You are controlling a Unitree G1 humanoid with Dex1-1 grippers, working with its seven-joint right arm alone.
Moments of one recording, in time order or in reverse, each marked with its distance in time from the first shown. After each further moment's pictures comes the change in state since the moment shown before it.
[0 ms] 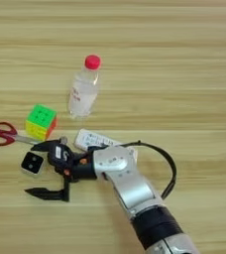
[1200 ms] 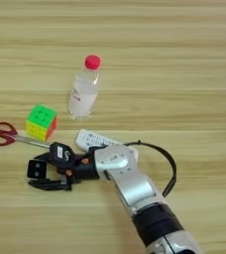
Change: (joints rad) arm 0.007 -0.035 -0.012 -0.010 0.040 0.046 0.092
